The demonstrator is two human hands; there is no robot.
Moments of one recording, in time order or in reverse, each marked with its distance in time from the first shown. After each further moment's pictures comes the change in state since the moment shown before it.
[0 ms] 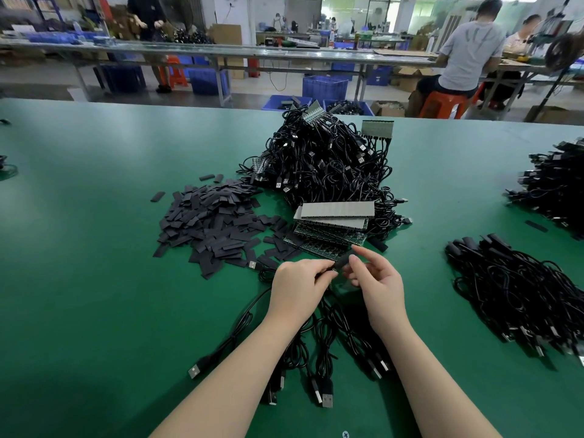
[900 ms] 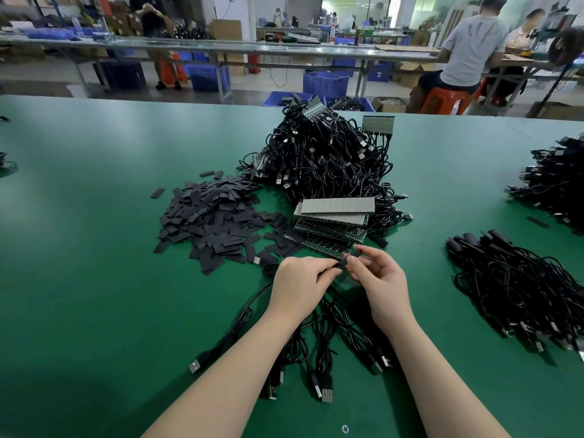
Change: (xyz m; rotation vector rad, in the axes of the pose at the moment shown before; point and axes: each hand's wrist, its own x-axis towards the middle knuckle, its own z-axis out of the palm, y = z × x) left_hand -0.002 0.003 -0.003 0.005 -0.019 0.098; right_hand 0.000 -0.001 -0.006 0.067 -0.069 -0.015
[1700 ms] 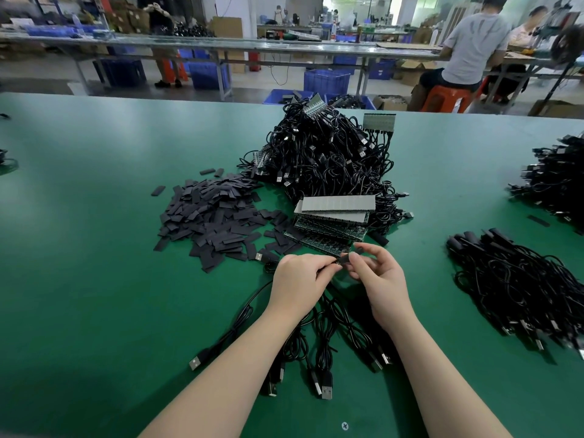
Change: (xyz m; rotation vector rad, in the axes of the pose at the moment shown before) left_hand 0.000 0.000 0.002 -0.021 0.034 -0.020; right_hand 0.002 0.001 0.000 -0.029 -0.020 0.032
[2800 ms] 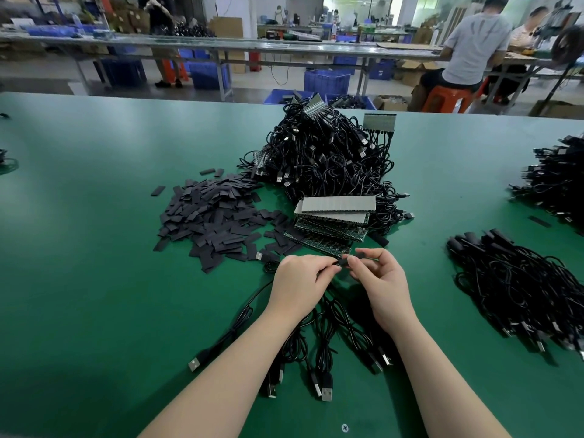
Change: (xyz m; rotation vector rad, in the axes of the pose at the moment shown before) left_hand 0.000 -0.001 -0.001 0.006 -0.033 0.016; right_hand 0.002 0.006 -0.007 -0.007 -0.009 0.010
